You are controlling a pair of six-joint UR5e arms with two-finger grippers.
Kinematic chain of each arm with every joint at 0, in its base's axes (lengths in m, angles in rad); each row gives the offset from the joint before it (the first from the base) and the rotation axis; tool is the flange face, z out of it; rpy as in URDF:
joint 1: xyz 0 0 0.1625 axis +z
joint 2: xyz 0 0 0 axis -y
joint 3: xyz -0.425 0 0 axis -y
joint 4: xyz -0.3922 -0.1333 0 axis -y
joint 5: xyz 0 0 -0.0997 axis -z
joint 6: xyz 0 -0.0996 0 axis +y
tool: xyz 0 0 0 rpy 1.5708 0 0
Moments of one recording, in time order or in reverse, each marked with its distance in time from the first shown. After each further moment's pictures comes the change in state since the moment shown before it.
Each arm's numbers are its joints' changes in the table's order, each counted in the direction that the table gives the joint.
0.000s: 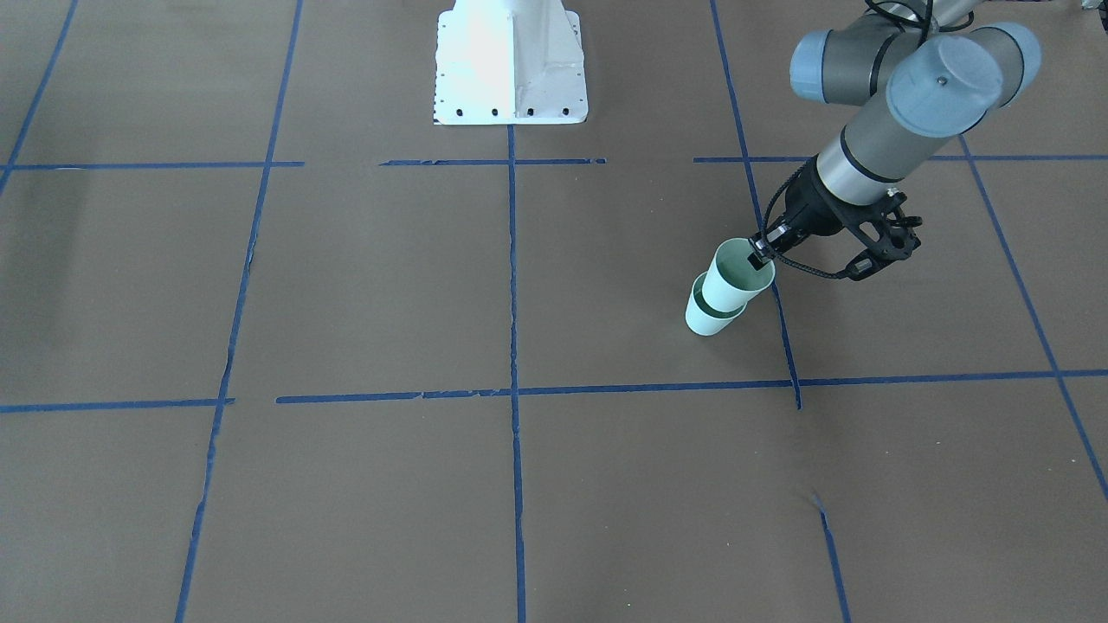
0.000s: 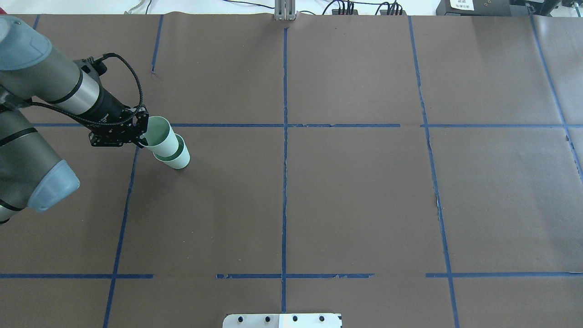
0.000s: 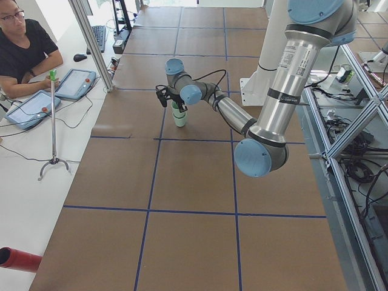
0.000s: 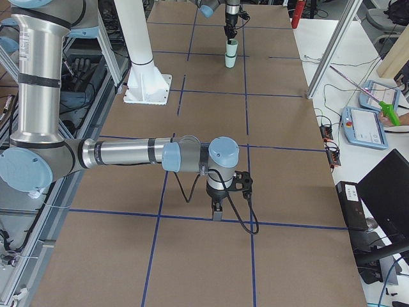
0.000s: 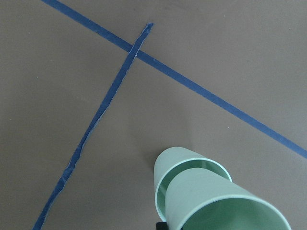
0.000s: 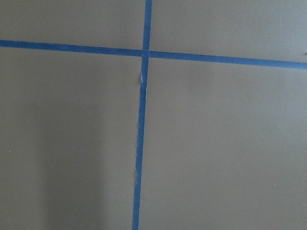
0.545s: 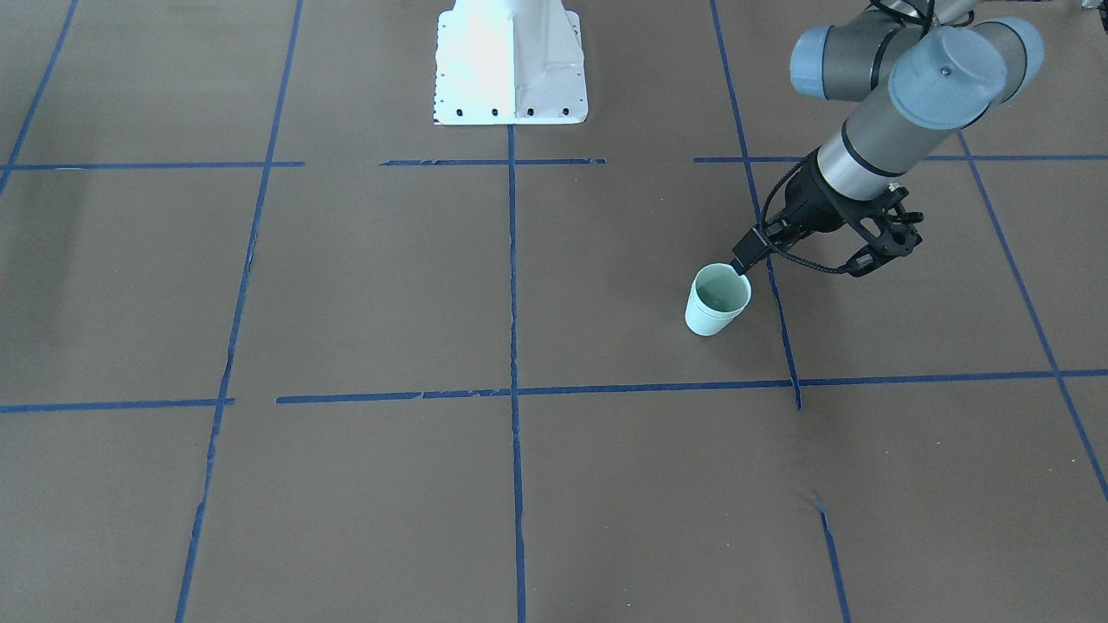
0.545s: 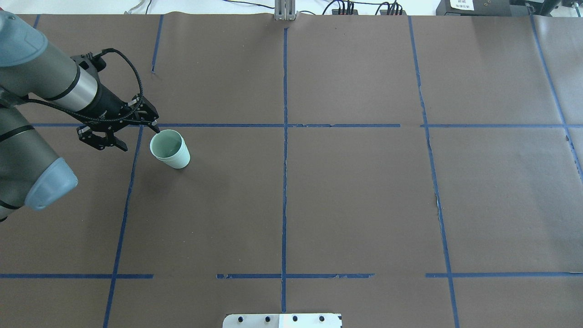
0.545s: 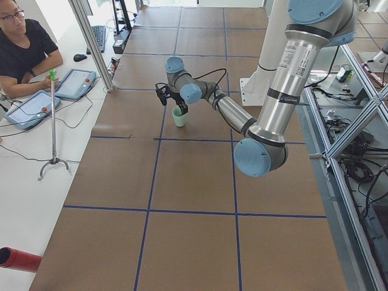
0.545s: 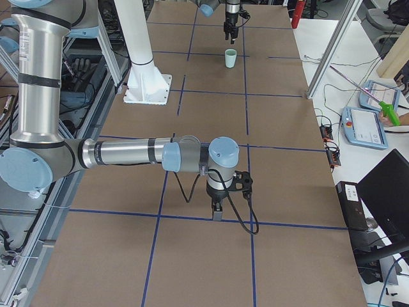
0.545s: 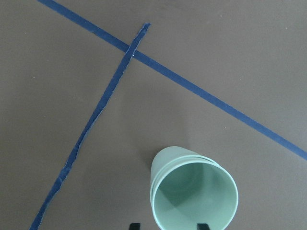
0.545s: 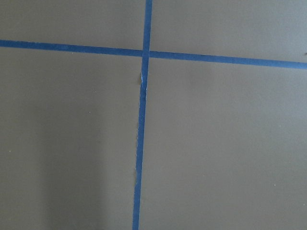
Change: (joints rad) left arm -0.018 0.000 -0.021 -0.001 -0.001 -0.026; right arm 0.000 0.000 0.000 0.000 0.001 0.000
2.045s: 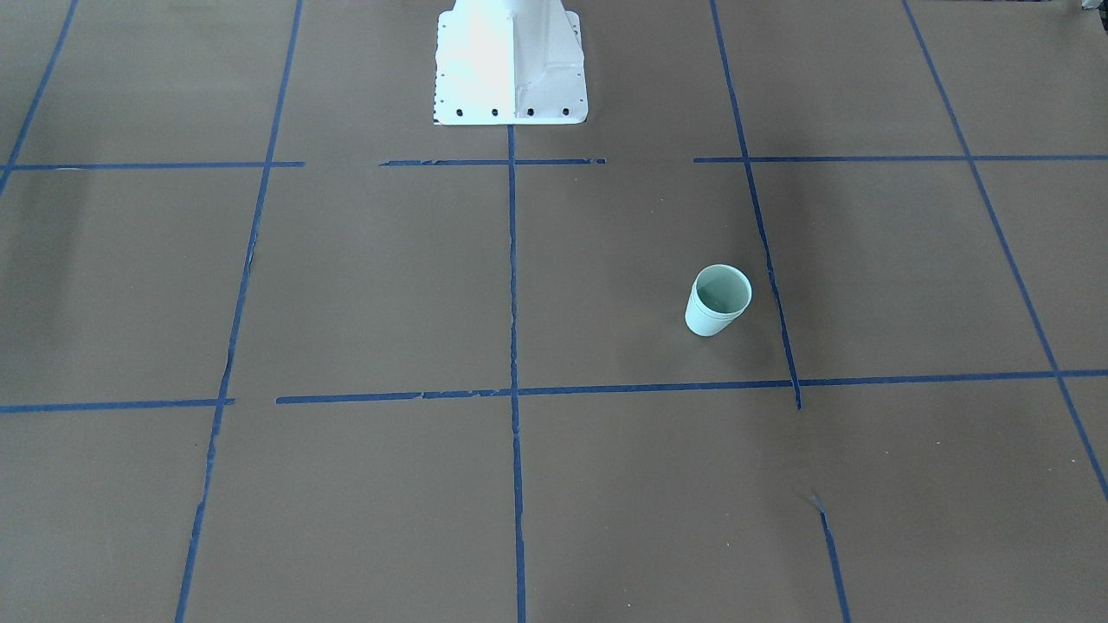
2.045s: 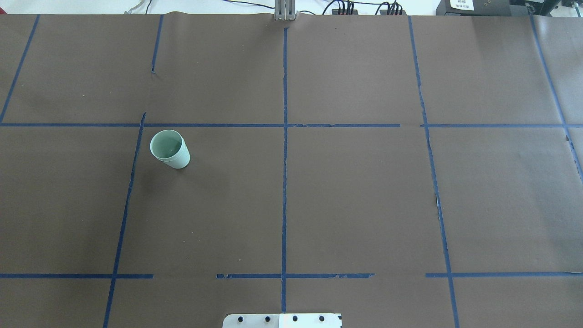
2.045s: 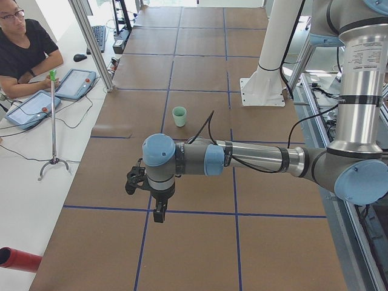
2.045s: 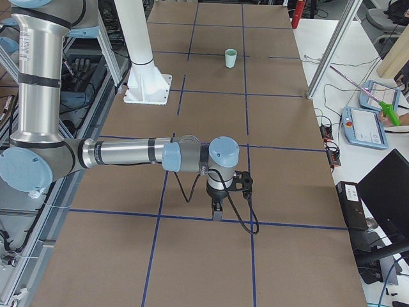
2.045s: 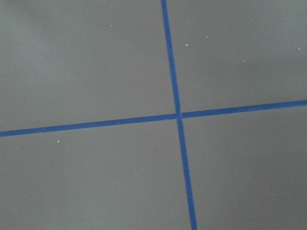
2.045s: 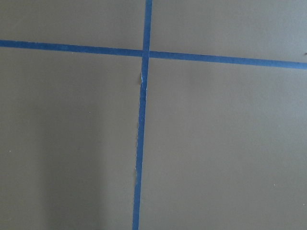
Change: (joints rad) left arm -0.788 0.320 0.180 0.285 -0.012 -1.609; right arm 0.000 0.000 0.000 0.000 0.000 0.000
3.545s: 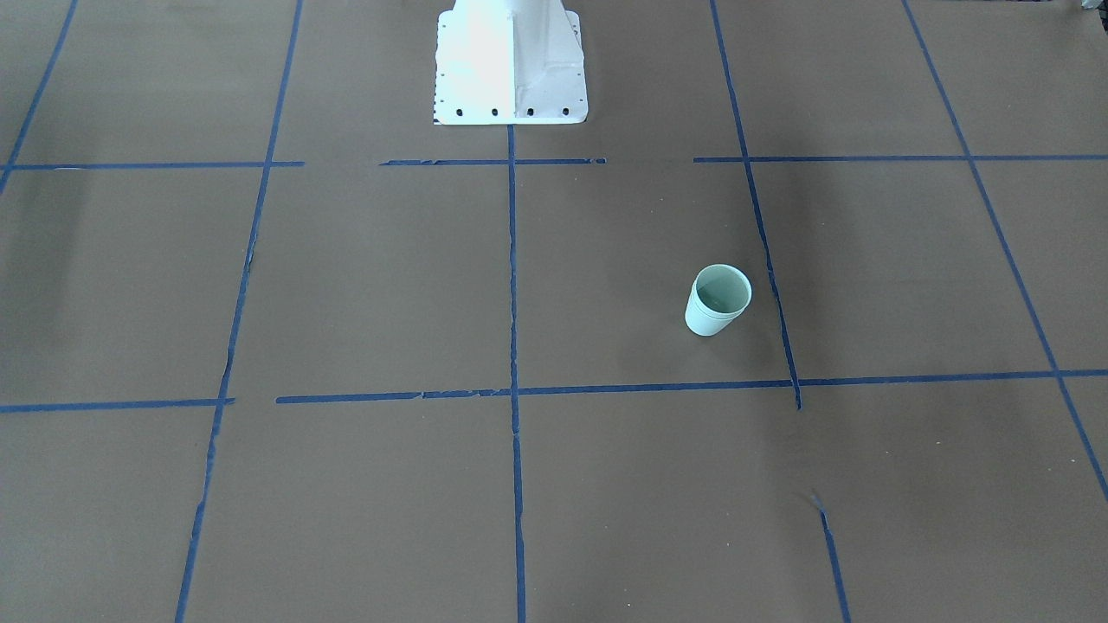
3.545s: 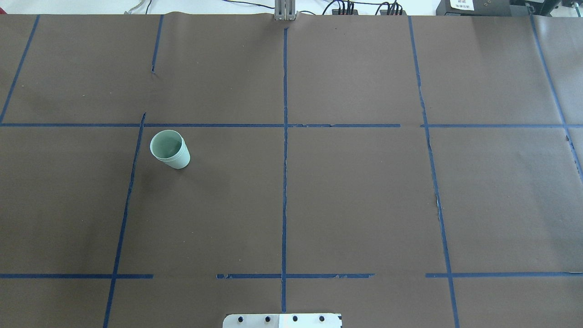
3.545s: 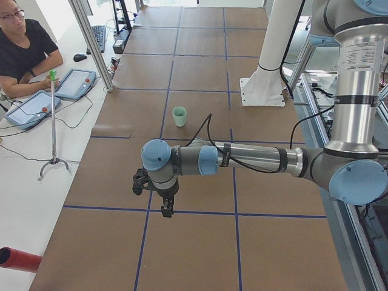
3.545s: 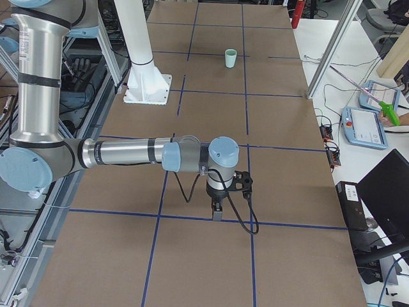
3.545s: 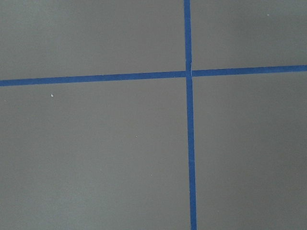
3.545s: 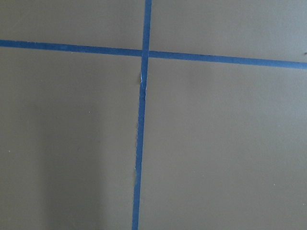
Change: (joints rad) left arm 0.099 0.023 0.013 0.019 -0.075 0.055; right arm 0.000 0.000 -0.001 0.000 -0.001 0.000
